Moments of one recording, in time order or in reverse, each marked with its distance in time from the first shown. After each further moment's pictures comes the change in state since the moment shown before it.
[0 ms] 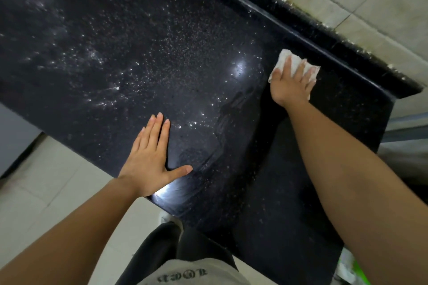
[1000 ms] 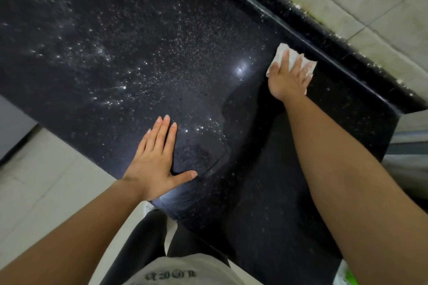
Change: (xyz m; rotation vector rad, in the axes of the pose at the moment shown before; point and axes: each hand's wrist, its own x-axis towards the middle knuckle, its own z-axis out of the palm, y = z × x) left_hand 0.002 0.000 -0.005 -0.001 -0.028 0.009; right_hand 0.018 -0.040 -0.004 -0.001 -0.013 -0.040
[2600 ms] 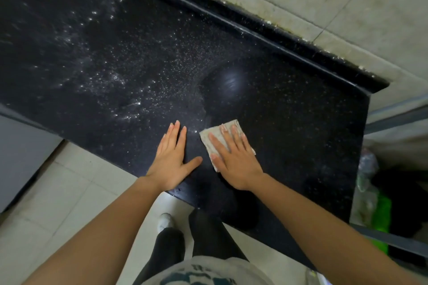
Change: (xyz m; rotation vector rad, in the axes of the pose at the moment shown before) left_hand -0.005 -0.011 -0.005 -0.262 0.000 0.082; right_hand -0.216 0.002 0.090 -0.260 -0.151 -0.615
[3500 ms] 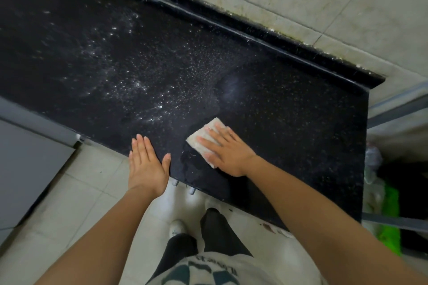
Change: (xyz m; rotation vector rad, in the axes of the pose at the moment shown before) left_hand -0.053 -0.068 -0.022 0.168 0.118 -0.409; right_hand 0.026 -0.057 -0.013 -0.103 -0.074 -0.138
